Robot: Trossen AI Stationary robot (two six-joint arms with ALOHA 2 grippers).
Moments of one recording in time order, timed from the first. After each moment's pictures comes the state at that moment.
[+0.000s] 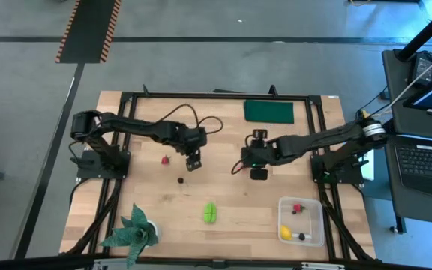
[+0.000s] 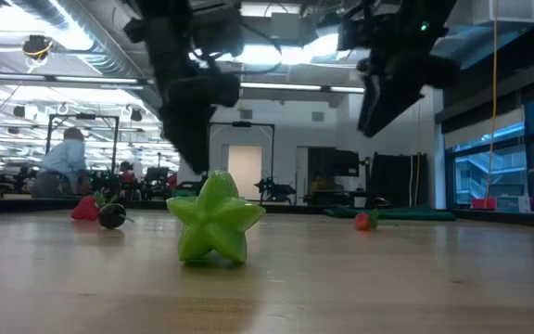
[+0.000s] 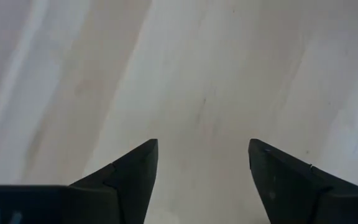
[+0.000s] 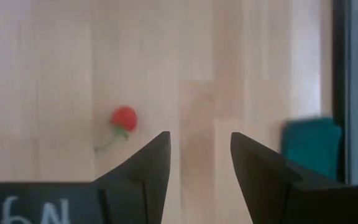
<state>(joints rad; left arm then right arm) 0.11 1.61 1.06 -0.65 -0.06 -0.29 0.14 1.55 1.14 -0.80 0.44 0.02</state>
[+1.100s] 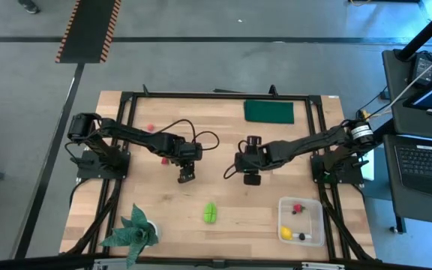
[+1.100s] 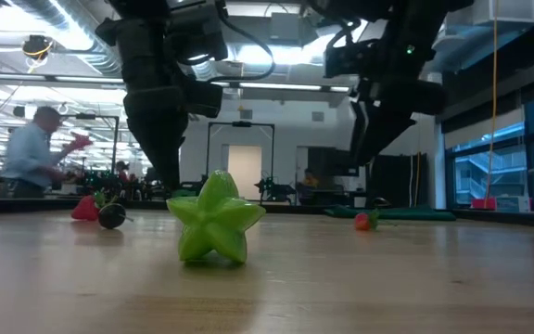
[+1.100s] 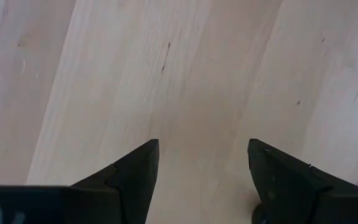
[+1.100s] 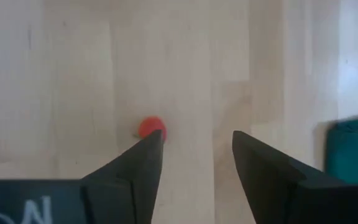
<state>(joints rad) 0.00 1.60 0.96 -0.61 -0.09 -0.33 0.16 1.67 1.14 -0.73 0.38 0.10</state>
